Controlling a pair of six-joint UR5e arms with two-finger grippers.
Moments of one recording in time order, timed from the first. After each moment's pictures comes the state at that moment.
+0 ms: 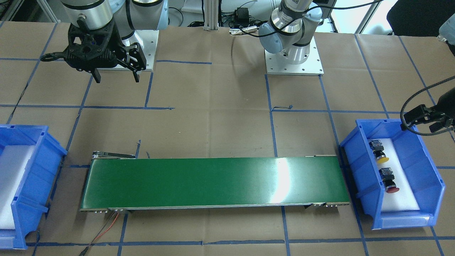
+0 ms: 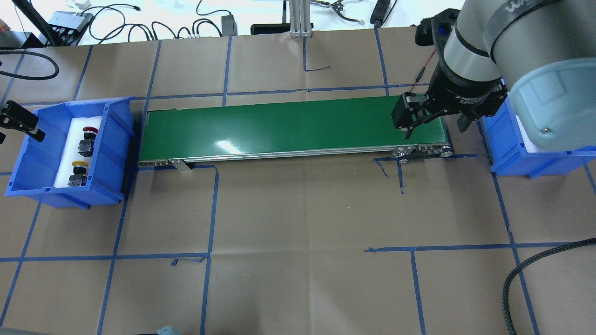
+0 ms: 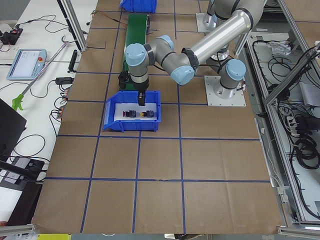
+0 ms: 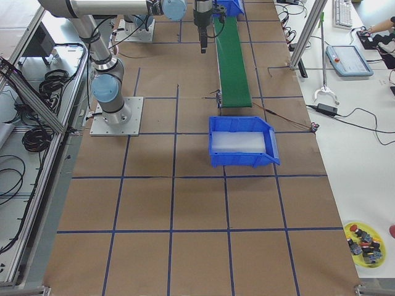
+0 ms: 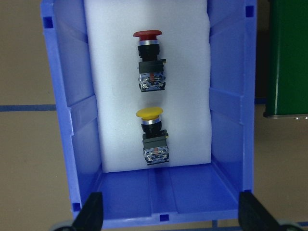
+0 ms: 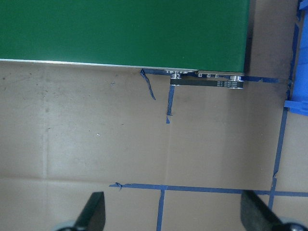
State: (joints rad) left arm -0.93 -1.79 -1.60 -1.37 1.56 0.67; right arm 1.63 -1.67 1.70 -1.63 -1.60 -0.02
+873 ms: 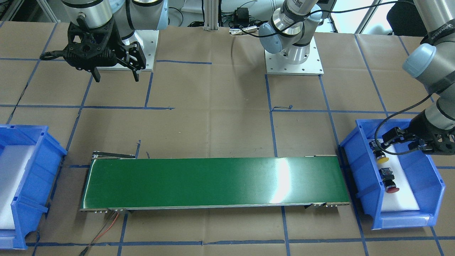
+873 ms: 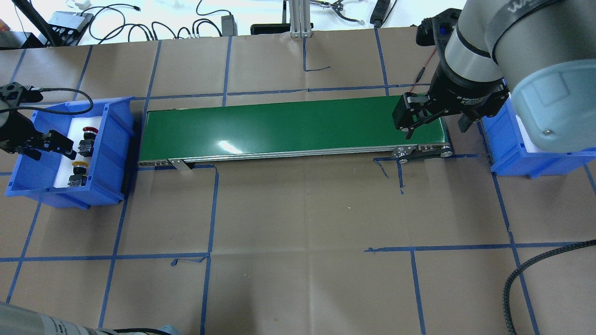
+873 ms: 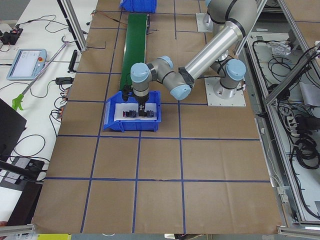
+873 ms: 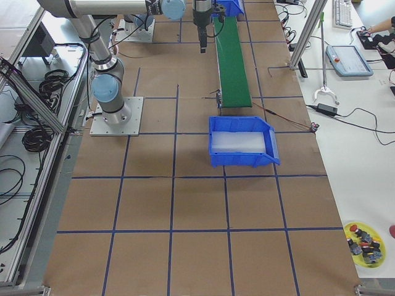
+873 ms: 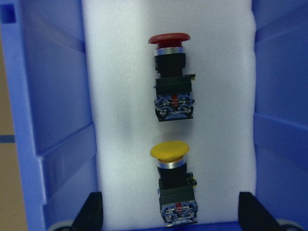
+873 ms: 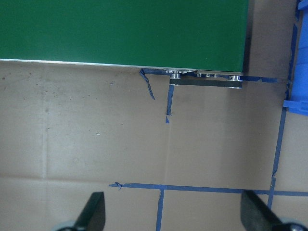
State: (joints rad) left arm -0.94 -1.86 -1.81 -1.02 1.55 0.66; right arm 1.63 -1.67 1.70 -1.63 -1.60 -0.02
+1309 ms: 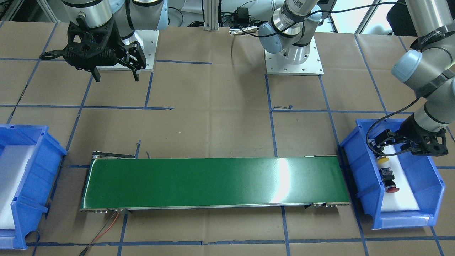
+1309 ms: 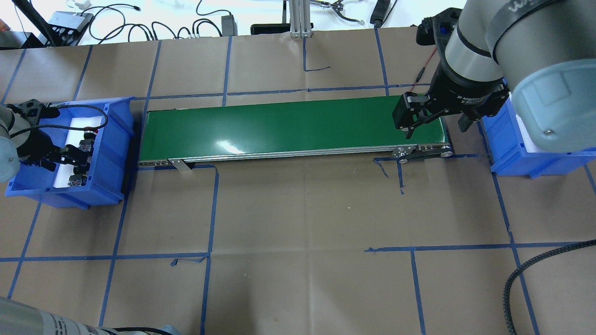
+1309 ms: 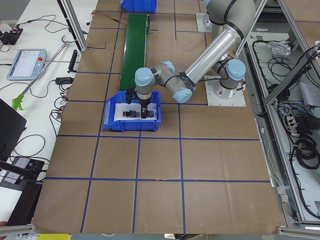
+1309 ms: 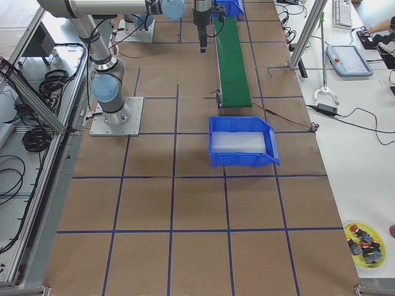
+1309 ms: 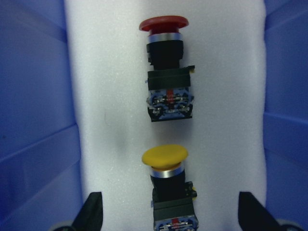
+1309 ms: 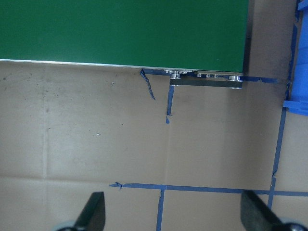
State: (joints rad) left arm -0.93 -1.88 -1.91 -0.88 1.55 0.66; right arm 1.63 -1.67 1.70 -1.62 -1.60 -0.02
